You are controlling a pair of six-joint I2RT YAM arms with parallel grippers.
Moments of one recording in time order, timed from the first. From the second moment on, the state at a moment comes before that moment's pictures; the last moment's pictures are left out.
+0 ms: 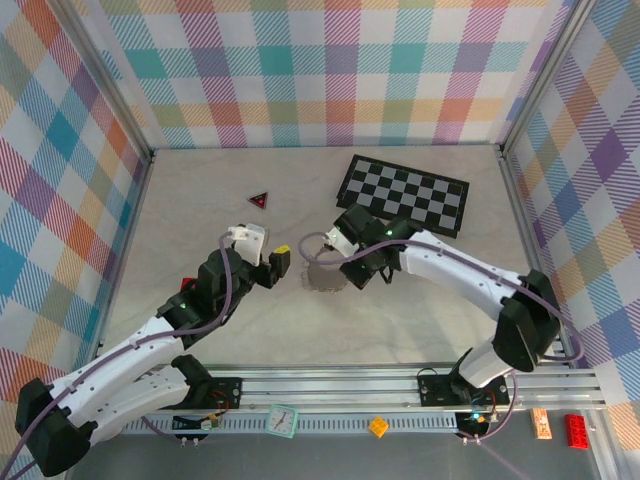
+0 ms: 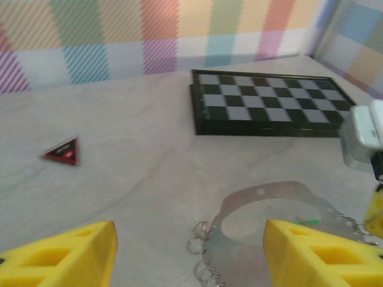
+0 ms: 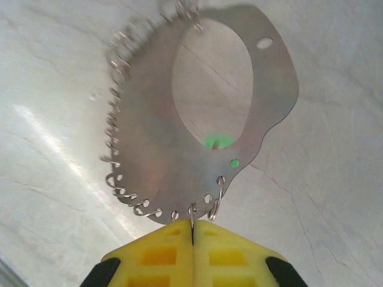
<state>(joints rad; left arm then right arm) -0.74 0.82 0.61 -0.09 -0.23 -0.13 0.83 1.50 1.25 -0.91 0.02 -0.13</state>
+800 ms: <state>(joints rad) -0.74 0.89 0.70 -0.26 0.23 0.40 0.83 1.32 1.19 -0.78 -0.40 -0.35</state>
